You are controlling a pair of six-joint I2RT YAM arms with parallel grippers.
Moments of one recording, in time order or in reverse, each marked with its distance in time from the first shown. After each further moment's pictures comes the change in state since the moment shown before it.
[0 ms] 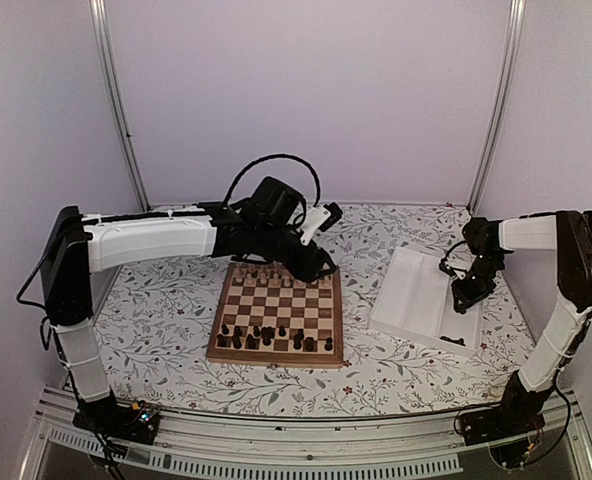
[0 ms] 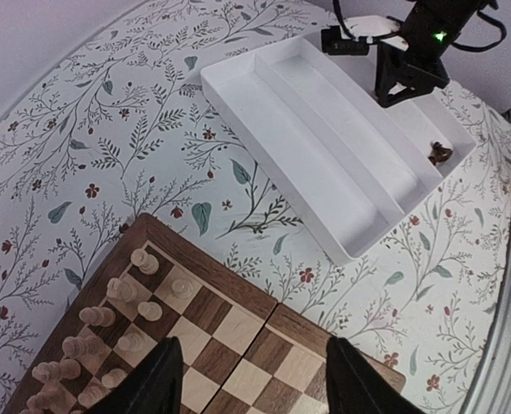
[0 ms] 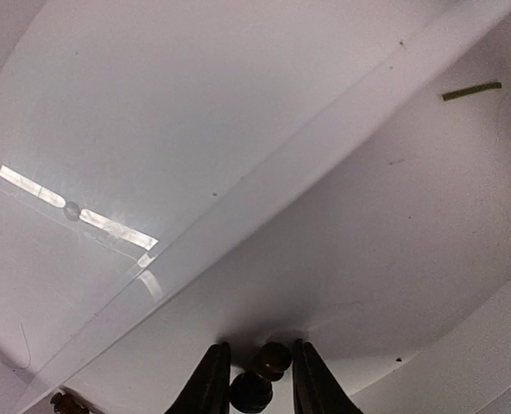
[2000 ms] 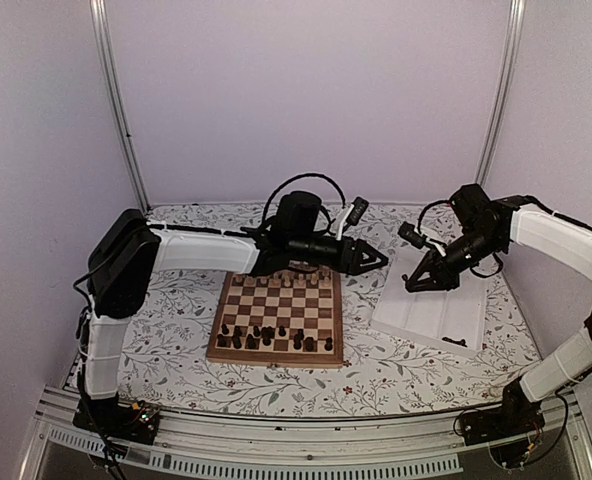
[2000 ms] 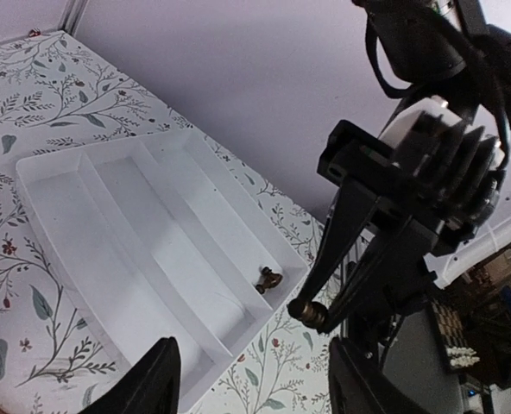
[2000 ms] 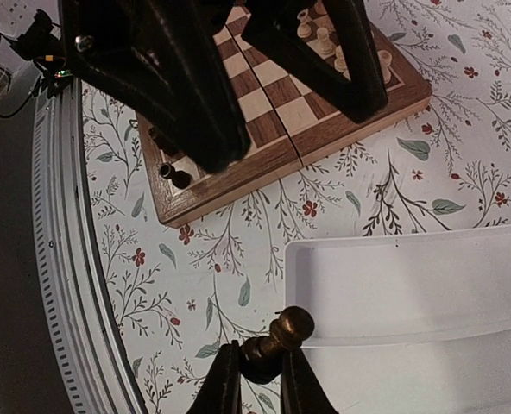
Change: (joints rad) left arm -0.005 0.263 0.067 0.603 0.435 -0.475; right arm 0.257 -0.304 0.089 -0.141 -0.674 -0.257
